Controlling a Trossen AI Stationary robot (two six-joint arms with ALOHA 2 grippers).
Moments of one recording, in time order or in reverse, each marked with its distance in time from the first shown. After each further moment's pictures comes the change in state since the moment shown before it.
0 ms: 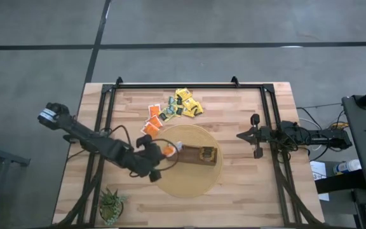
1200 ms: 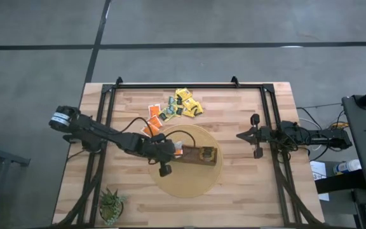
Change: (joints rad) left arm 0.230 0.167 -0.039 0.176 0.379 0.114; right arm 0.000 0.001 0.000 0.000 0.000 0.000
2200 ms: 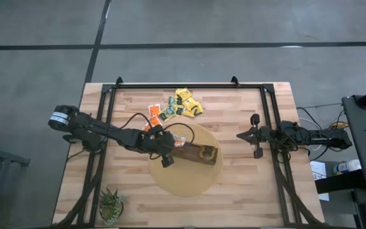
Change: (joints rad) left arm 0.053 -0.016 0.002 -0.040 -0.185 0.036; right arm 0.000 -0.001 0.000 0.000 0.000 0.000
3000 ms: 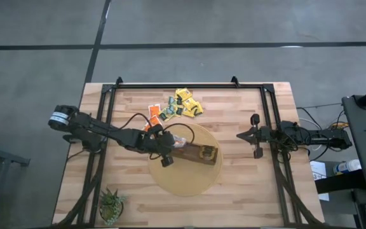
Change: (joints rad) left arm -0.001 0.000 0.000 -0.014 -0.029 0.022; right arm 0.000 0.000 0.000 0.000 0.000 0.000
